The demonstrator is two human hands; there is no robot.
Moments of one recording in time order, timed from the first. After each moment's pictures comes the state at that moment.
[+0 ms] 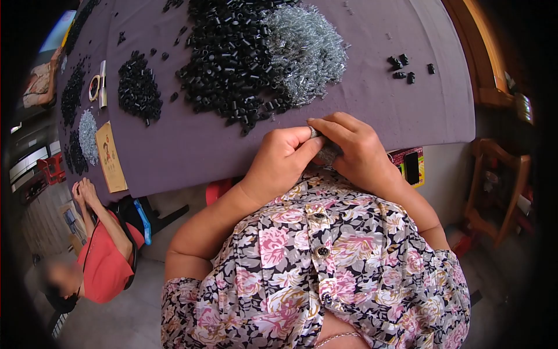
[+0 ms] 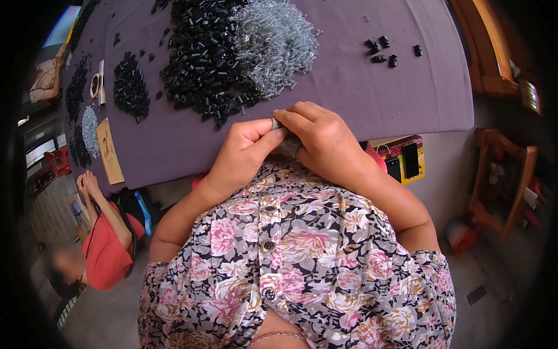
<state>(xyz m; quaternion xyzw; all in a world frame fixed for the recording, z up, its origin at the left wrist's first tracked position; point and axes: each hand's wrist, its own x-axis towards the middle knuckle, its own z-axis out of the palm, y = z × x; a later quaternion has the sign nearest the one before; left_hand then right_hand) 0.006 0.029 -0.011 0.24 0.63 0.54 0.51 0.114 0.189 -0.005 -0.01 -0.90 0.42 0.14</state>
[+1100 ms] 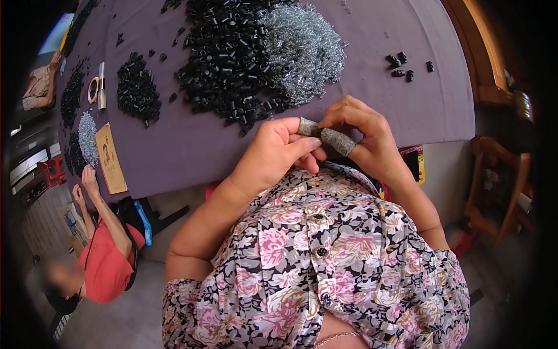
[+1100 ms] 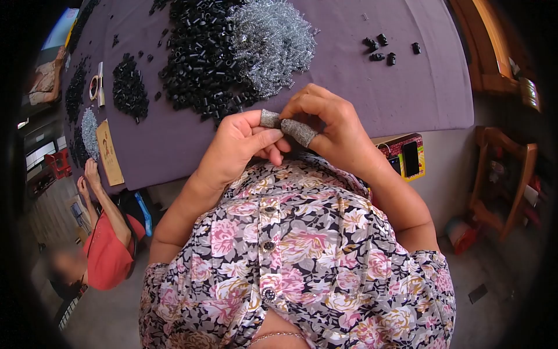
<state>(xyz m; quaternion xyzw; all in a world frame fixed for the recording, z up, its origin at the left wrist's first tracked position) -0.008 0.031 -0.003 0.11 0.53 0.58 0.61 0.114 0.207 0.010 -0.09 -0.80 0.58 0.07</state>
